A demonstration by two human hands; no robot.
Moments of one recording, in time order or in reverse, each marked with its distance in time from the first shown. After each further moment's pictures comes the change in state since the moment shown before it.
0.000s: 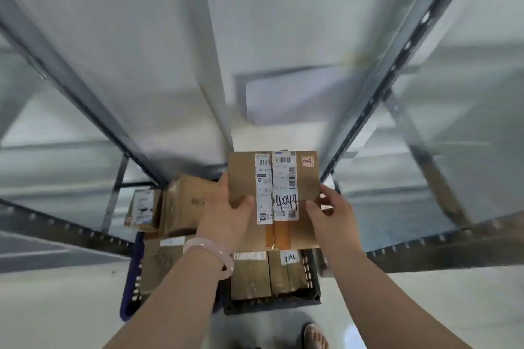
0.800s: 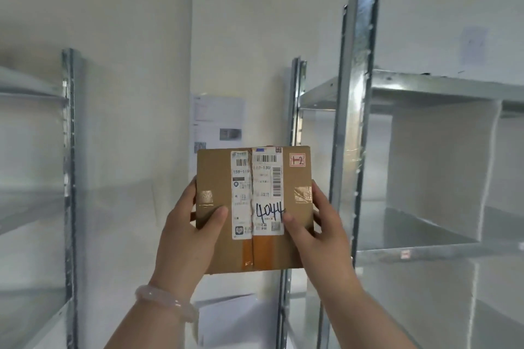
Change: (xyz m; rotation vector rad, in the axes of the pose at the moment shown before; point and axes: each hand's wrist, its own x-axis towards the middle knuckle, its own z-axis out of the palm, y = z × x) left_hand -0.418 0.314 -0.127 -0.378 0.485 1.001; right_hand -0.323 -0.254 -0.345 0.493 0.142 -1.115
